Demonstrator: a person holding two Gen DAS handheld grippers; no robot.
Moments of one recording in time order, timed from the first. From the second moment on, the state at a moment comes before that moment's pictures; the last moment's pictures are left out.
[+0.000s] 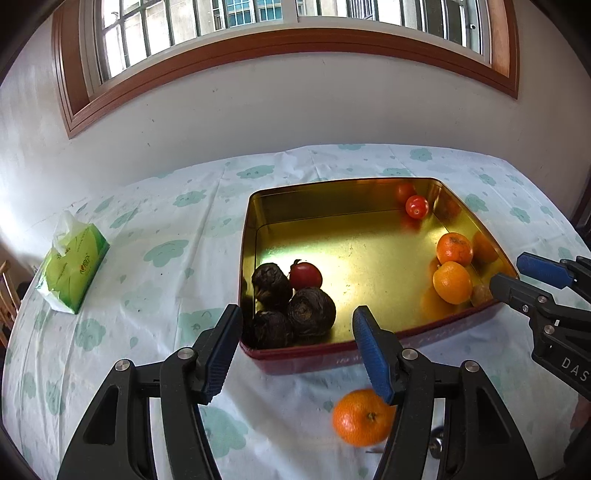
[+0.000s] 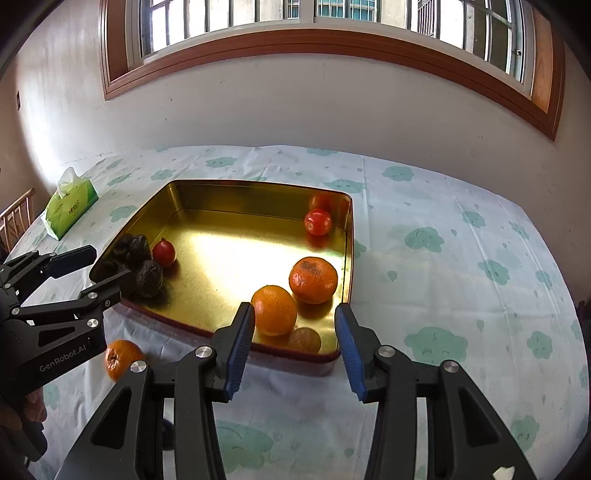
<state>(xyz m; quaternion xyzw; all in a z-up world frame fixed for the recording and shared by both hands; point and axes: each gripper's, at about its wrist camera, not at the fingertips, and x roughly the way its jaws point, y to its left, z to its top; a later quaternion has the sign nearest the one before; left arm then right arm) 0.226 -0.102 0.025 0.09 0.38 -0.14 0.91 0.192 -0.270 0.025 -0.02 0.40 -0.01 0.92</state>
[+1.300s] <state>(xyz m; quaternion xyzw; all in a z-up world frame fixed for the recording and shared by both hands) 0.161 -0.005 -0.028 0.05 0.43 -0.06 0.90 0.134 -0.186 -0.031 -0.06 0.44 0.07 0.89</state>
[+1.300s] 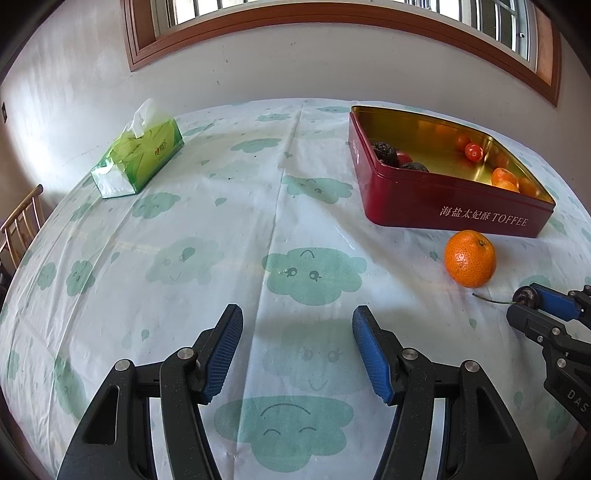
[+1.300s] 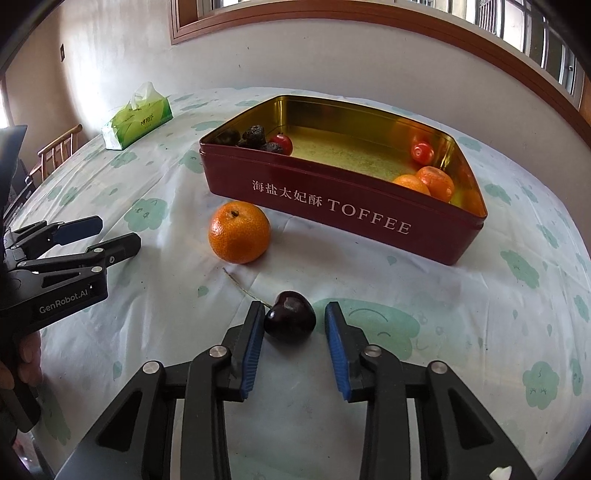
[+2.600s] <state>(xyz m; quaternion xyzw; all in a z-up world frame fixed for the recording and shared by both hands) 0.158 -0.094 -0.022 0.07 0.41 -0.16 0.89 0.147 -0.279 -0.028 -0.03 0.43 -0.02 0.90</state>
